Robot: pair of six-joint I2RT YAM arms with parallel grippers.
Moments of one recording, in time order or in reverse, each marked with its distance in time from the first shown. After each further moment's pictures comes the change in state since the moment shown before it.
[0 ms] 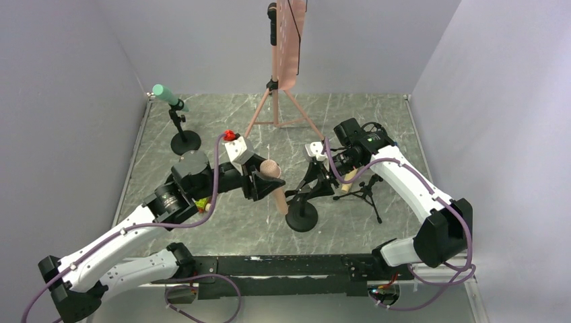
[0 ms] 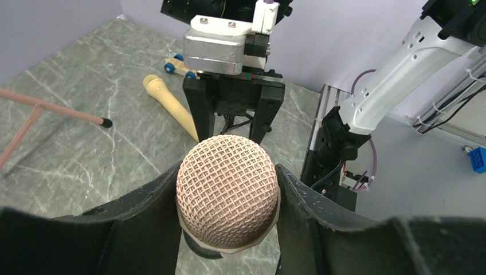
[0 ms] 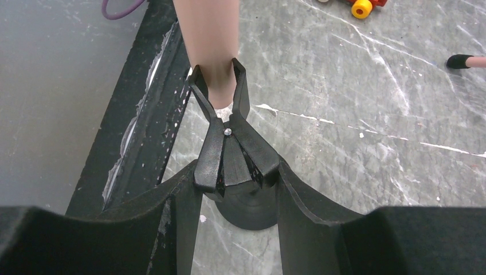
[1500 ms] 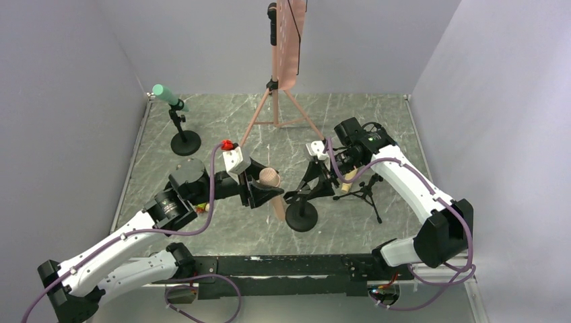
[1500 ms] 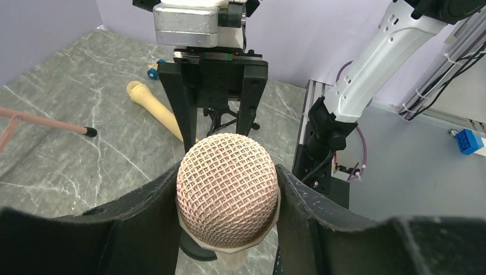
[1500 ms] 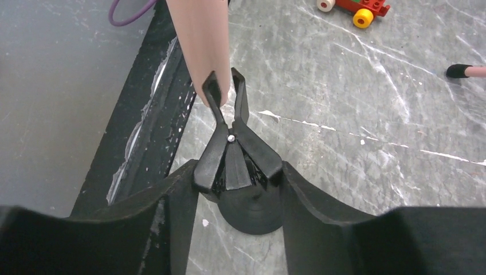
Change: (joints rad) left arm 0.000 -0.047 -0.094 0.090 0.084 0.012; right arm -0.002 -0.001 0.011 -0.020 -0.024 -0.007
